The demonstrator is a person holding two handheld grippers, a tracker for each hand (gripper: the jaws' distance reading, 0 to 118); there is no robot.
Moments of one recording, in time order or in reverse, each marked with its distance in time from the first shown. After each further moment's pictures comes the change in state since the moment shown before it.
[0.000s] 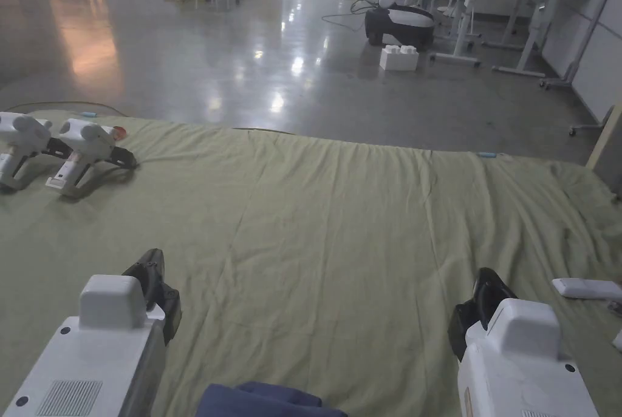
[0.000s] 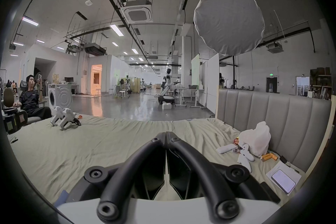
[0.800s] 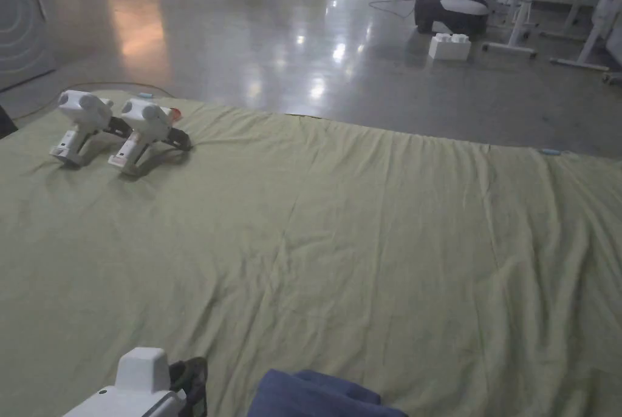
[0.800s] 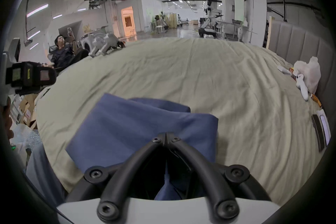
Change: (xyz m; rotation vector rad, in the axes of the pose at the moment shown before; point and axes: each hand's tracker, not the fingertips) left arm -0.084 -0.102 0.006 -0.561 -0.205 0.258; right arm -0.129 -0.179 0.025 -0.636 0.364 0.013
